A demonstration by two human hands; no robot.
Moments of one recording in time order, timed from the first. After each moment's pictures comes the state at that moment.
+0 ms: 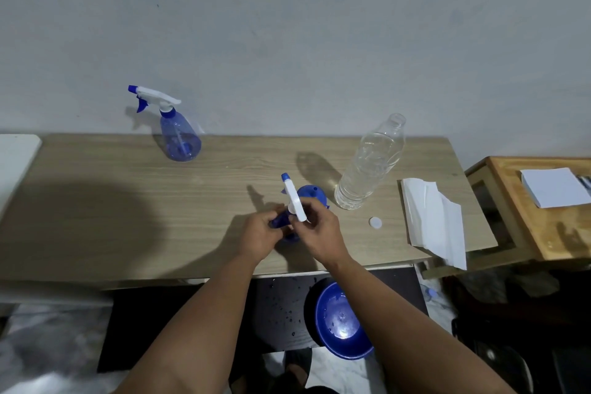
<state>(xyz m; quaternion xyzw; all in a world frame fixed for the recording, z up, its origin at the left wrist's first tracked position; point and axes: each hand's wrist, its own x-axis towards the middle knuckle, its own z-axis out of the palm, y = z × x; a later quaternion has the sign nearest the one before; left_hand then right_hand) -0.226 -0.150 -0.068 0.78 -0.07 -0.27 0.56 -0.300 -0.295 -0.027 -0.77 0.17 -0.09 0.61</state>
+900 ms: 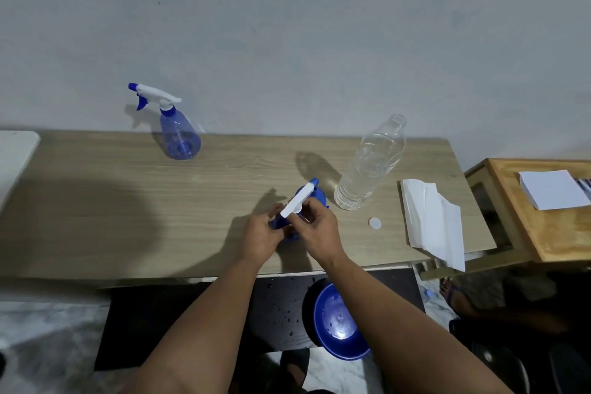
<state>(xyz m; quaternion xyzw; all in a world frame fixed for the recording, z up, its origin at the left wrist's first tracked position) -0.235 -0.159 -0.063 0.81 -0.06 -0.22 0.55 -0.295 -0.288 -0.024 -0.76 0.22 -0.07 0.61</state>
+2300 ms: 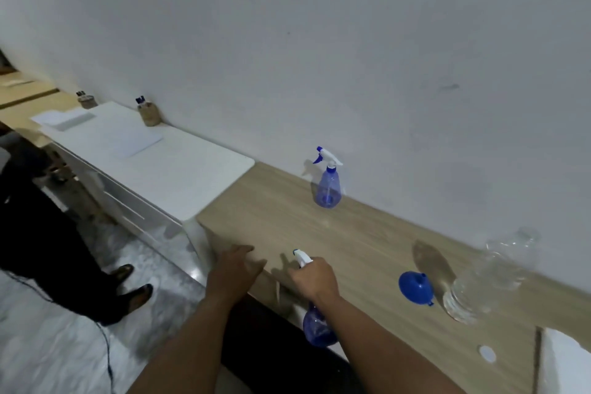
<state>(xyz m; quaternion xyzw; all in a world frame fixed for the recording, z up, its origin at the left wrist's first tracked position) -0.326 0.084 0.017 0.95 0.16 0.03 0.25 -0.290 -0.113 0.031 -0.87 0.04 0.21 0.44</state>
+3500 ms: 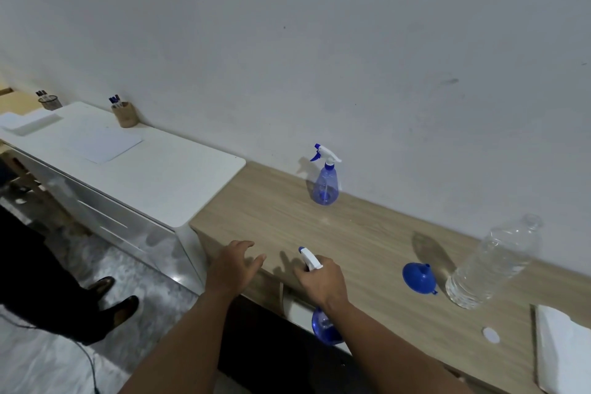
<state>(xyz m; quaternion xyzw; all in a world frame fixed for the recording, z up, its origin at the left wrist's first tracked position) -0.302 0.126 0.003 0.94 0.07 0.08 0.32 -0.297 -0.096 0.014 -0.87 0.09 0.10 0.47</state>
